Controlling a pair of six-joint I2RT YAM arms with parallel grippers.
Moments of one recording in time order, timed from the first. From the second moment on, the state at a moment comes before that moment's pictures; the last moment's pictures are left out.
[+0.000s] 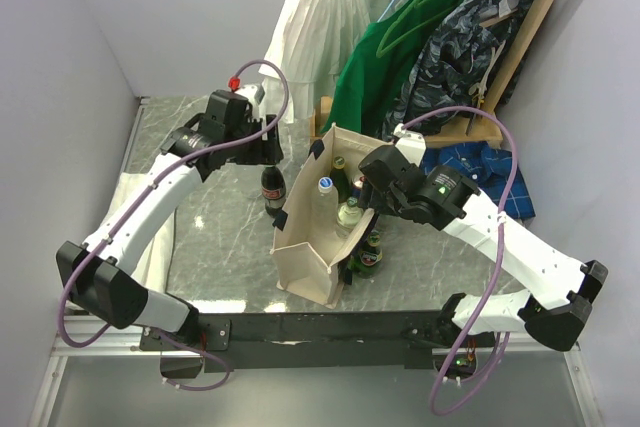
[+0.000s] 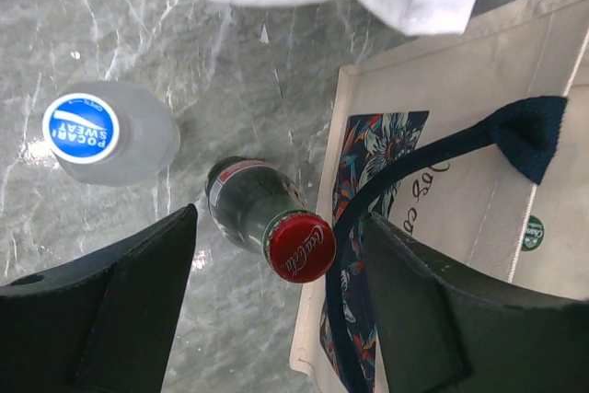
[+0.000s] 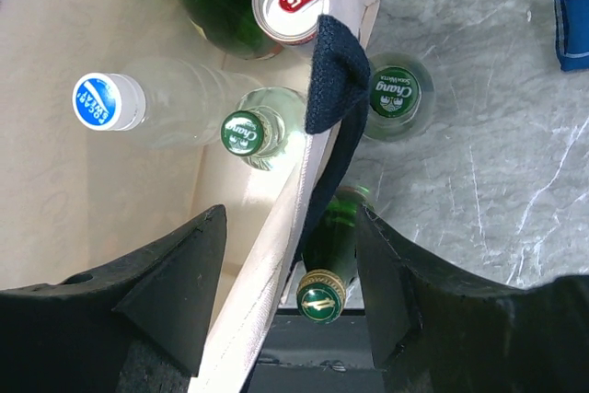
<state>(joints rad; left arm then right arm) -0.46 1.41 1.45 -0.72 0.02 -0.36 0.87 1.23 1.38 -1.12 0.49 0.91</state>
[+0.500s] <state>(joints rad) -0.48 1.41 1.43 -0.73 0.03 -0.36 0.87 1.23 1.38 -1.11 0.49 0.91</state>
